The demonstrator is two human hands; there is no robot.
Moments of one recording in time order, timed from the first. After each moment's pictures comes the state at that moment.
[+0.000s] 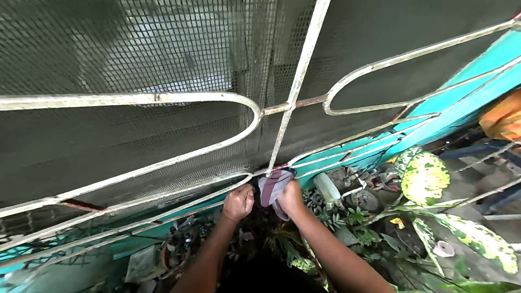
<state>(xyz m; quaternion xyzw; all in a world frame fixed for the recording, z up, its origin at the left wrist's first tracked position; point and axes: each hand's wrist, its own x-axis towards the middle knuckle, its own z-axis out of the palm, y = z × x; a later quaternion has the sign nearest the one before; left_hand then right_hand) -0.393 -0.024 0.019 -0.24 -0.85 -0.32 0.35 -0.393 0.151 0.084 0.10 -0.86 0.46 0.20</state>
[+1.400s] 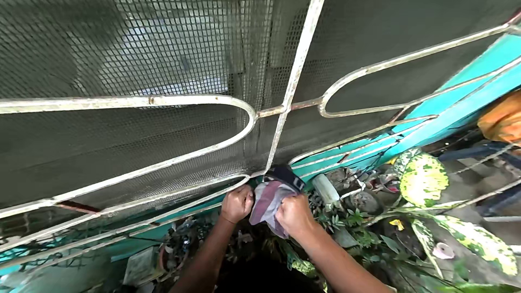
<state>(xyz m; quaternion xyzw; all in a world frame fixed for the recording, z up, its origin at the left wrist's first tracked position) -0.392 -0.021 0.027 -0.22 -0.86 -0.31 0.34 -0.349 0.153 0.131 0.20 -0.90 0.24 0.29</state>
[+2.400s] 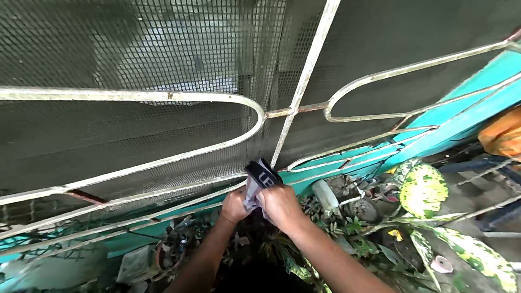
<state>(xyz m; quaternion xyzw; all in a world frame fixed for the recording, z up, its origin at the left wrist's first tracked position) -0.379 -0.019 0.033 -0.16 -0.89 -0.33 0.26 -0.370 0.128 0.138 0.25 -0.93 0.15 0.22</state>
